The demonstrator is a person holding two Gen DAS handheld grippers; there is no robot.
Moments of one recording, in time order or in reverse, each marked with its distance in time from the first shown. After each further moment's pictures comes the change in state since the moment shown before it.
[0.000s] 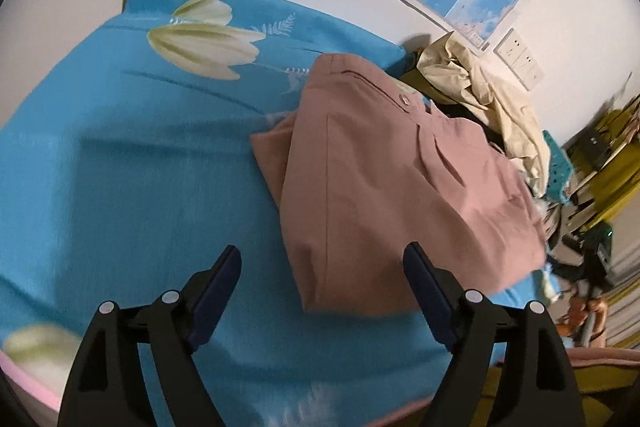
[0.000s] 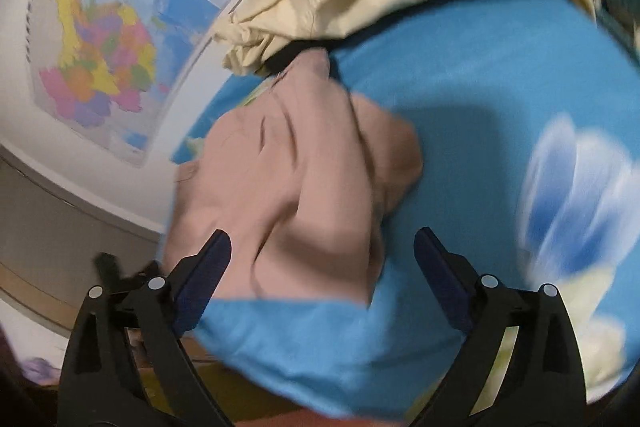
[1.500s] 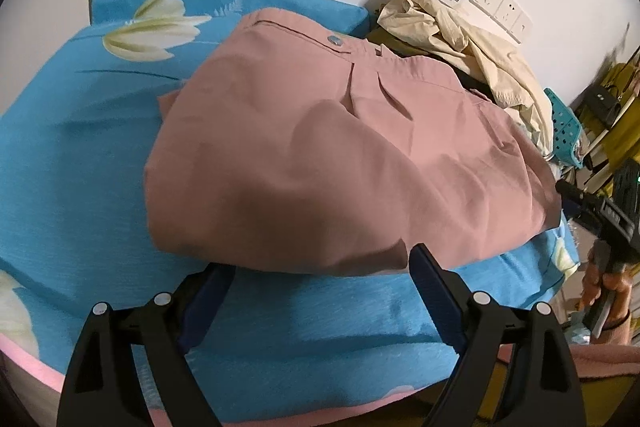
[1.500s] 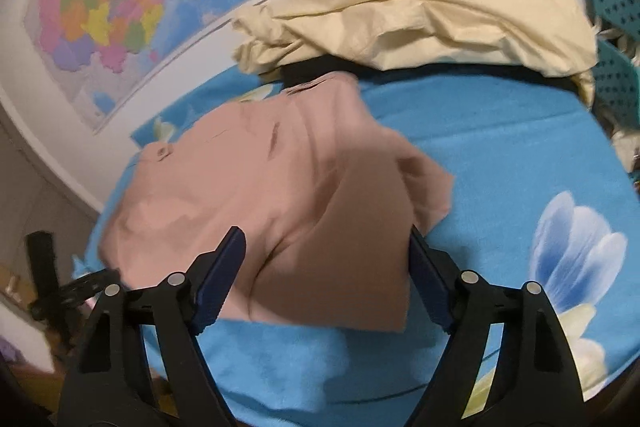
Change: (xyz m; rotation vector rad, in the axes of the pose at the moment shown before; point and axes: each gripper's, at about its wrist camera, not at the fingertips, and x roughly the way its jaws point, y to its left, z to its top) left arm 0.028 -0.078 -0.033 0.117 0.025 0.083; right arm 0.029 0.065 -0.016 -0.290 -0.145 -0.282
